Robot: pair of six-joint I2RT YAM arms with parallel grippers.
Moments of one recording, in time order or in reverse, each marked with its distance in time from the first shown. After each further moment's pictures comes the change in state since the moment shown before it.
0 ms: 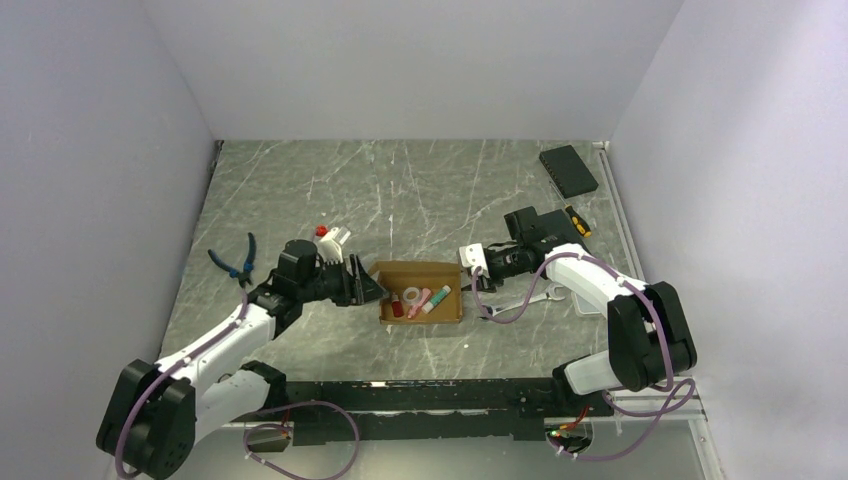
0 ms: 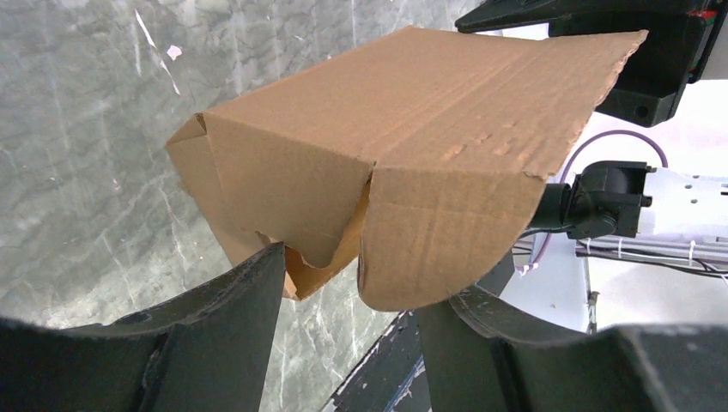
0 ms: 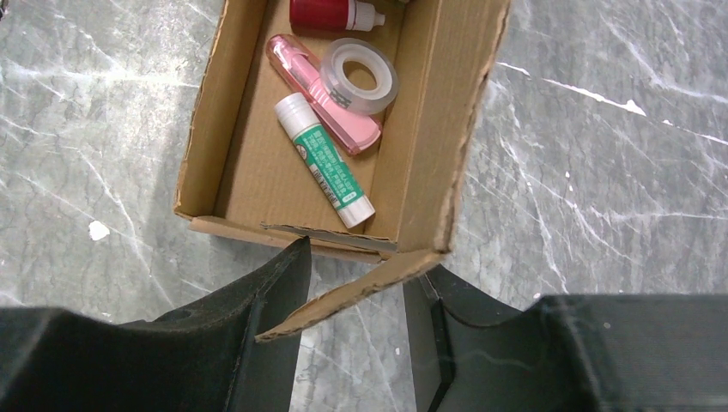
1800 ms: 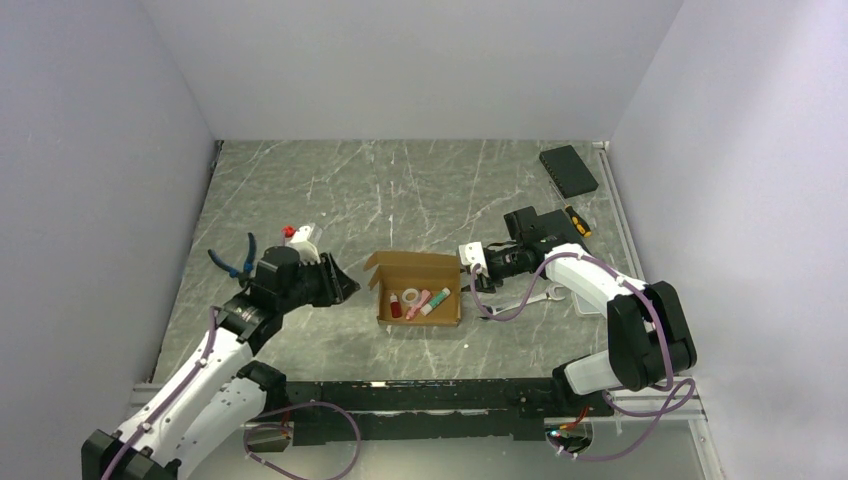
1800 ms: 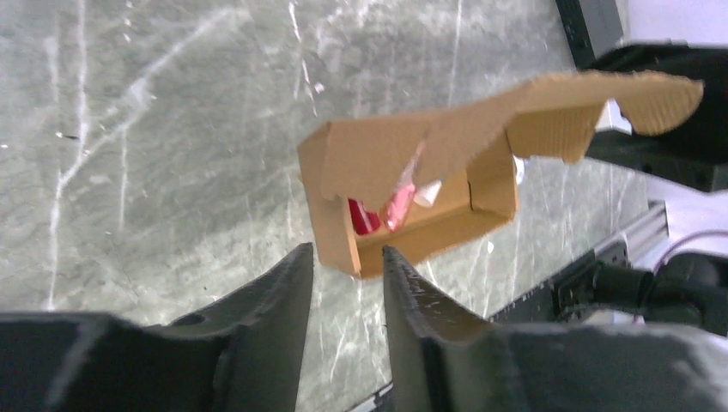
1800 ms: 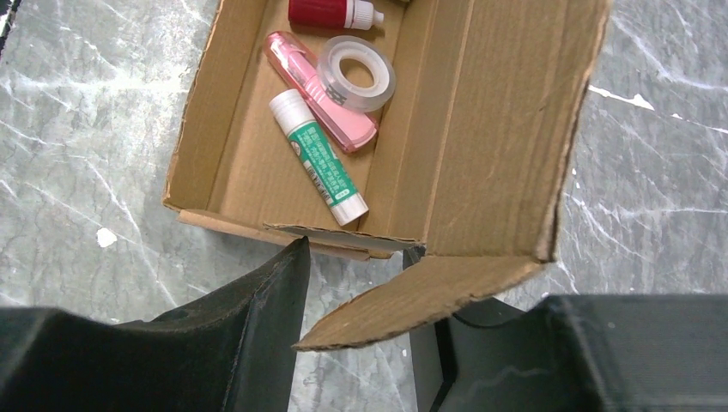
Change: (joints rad) left arm -0.009 -0.291 0.091 -0.395 -0.327 0.032; right arm 0.000 0.002 0.000 0.006 -0.001 0.037
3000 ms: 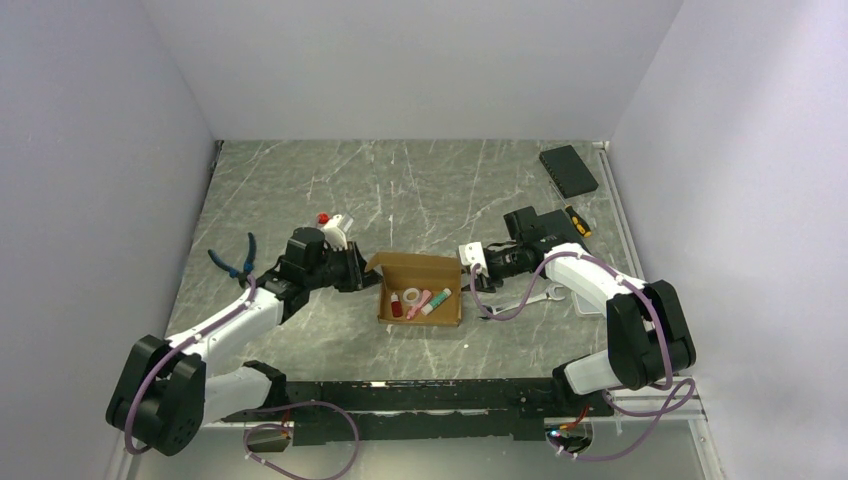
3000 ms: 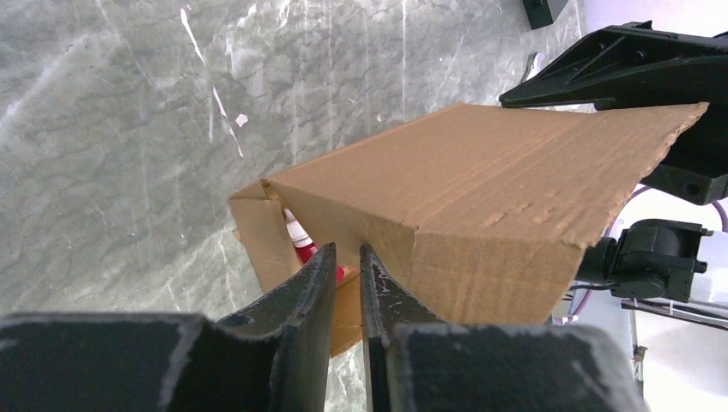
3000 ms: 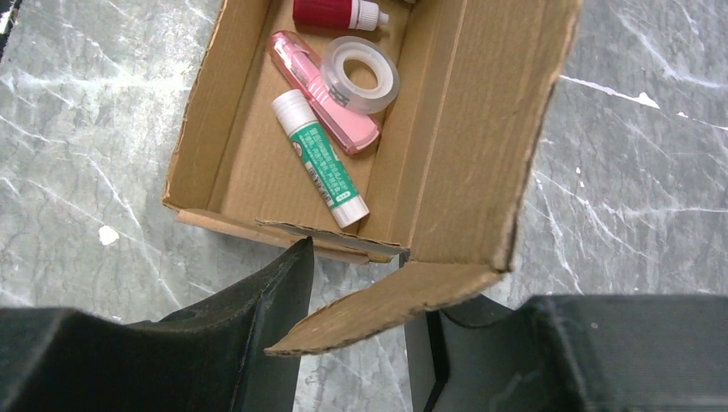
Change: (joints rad) left arm 0.000 0.421 0.001 0.412 0.203 0.006; right arm 0.000 0.006 0.003 -0.007 0.000 -0.003
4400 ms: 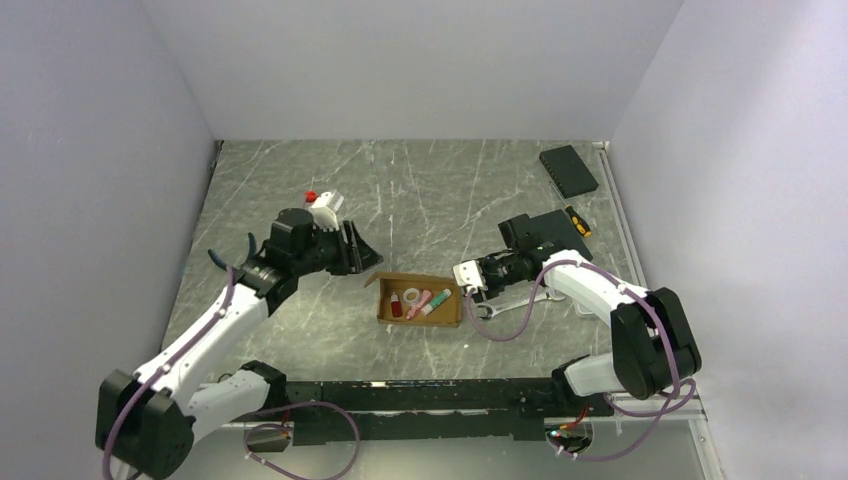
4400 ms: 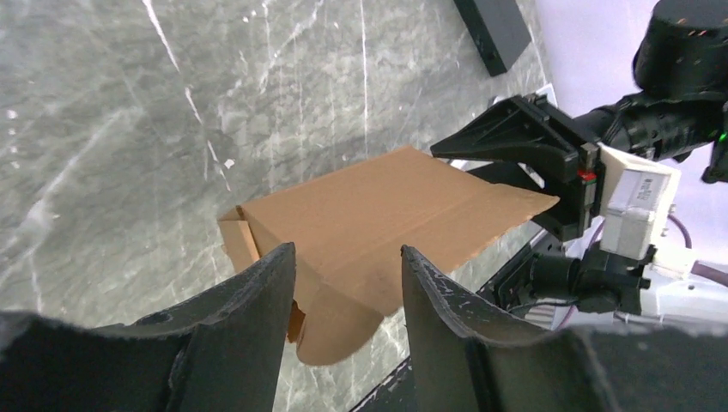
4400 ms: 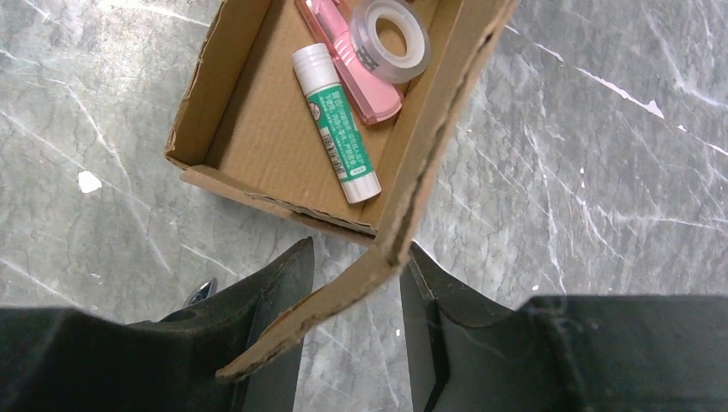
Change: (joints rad) left arm -0.002 -0.167 0.204 -0.284 -0.090 0.017; right arm 0.059 -0.044 -0.036 -0.034 0.137 -0.155
